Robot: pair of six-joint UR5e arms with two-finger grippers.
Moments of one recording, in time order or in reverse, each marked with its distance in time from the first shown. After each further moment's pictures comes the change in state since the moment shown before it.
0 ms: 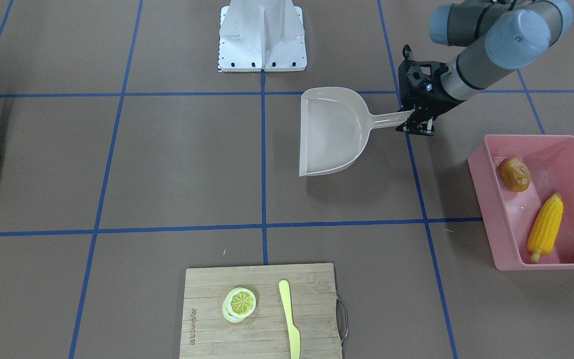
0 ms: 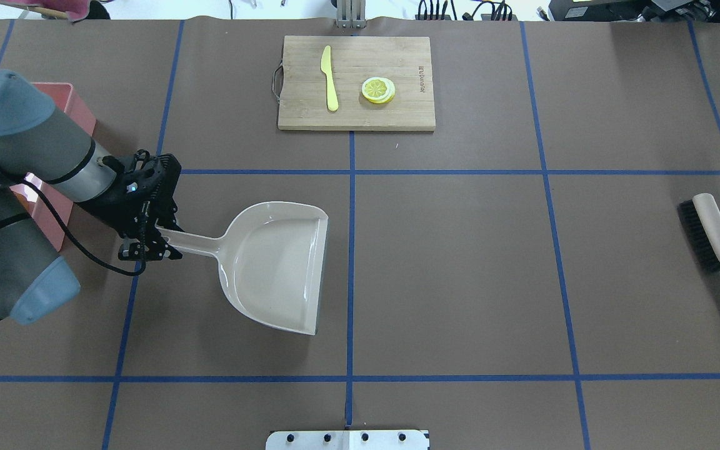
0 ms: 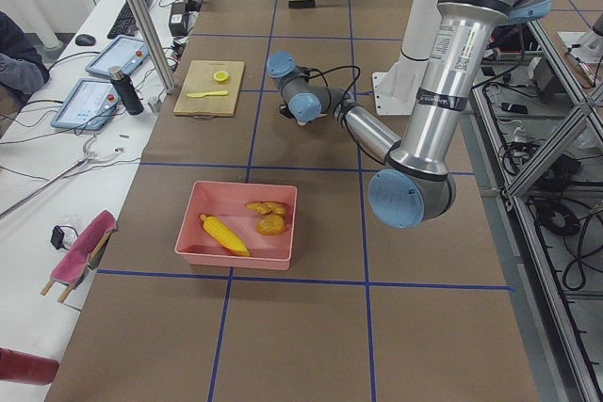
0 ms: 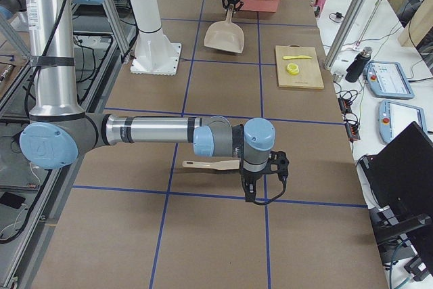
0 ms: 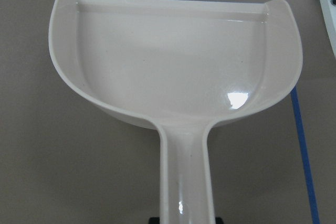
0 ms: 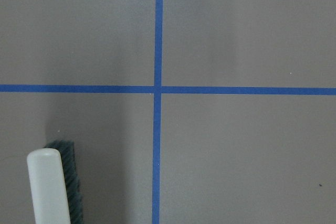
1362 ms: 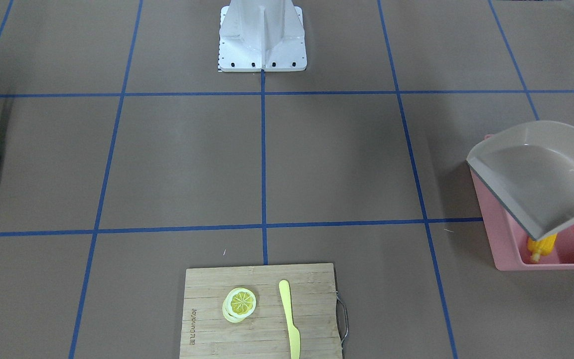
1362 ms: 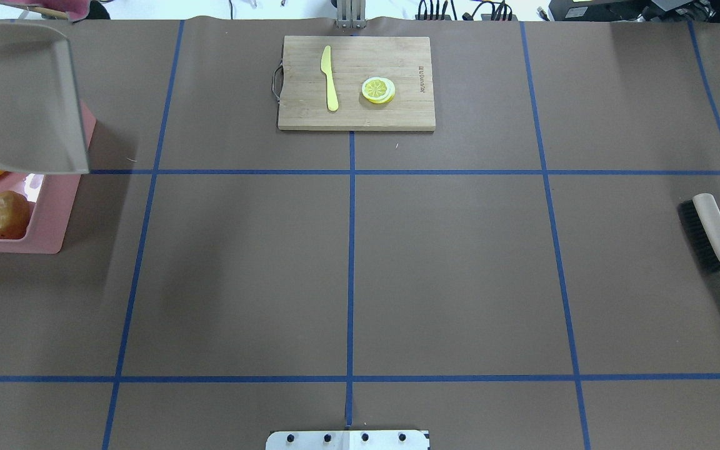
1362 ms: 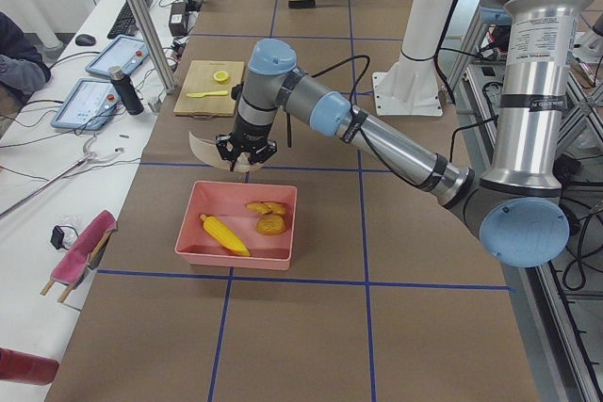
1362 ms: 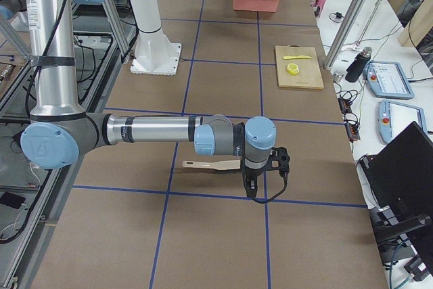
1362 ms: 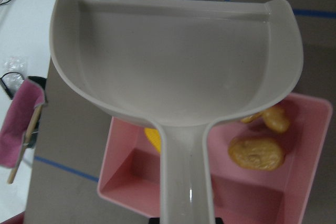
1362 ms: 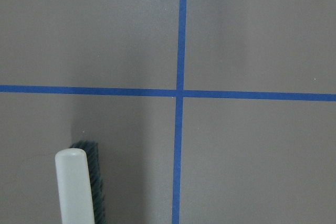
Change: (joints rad) left arm -0.611 0.254 -0.232 0.275 0.126 0.373; right arm 0.000 0.006 0.004 0.001 0.056 -0.010
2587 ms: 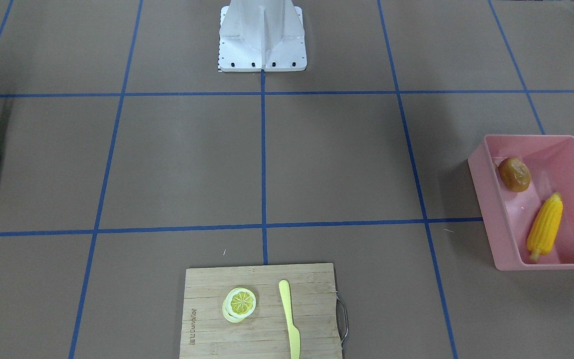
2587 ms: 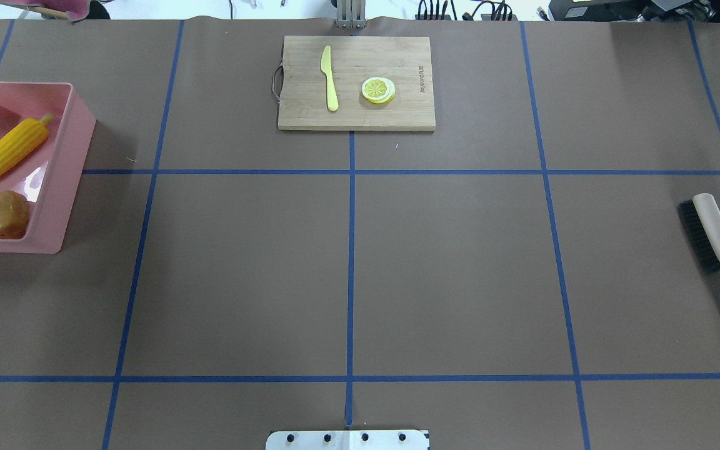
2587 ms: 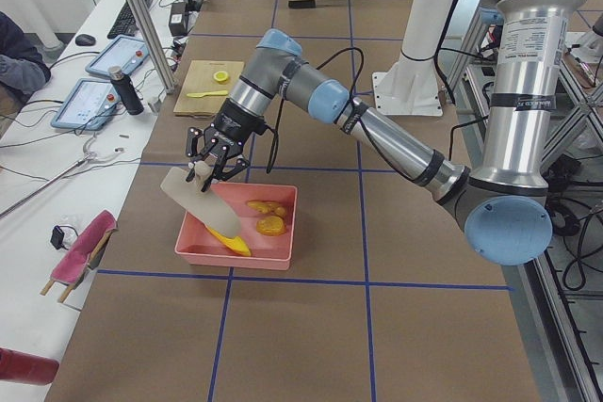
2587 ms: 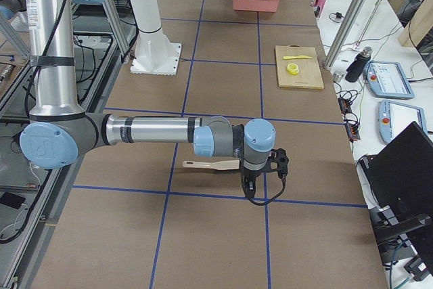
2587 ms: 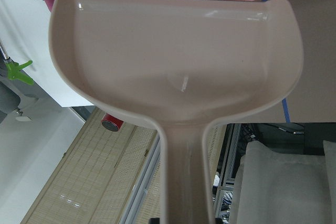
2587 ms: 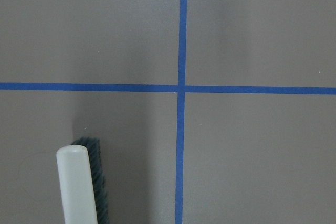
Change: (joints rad) left arm 0.014 -0.022 -0.047 0.048 0.772 0.554; right arm 0.000 -0.004 -0.006 -0.003 0.018 0.002
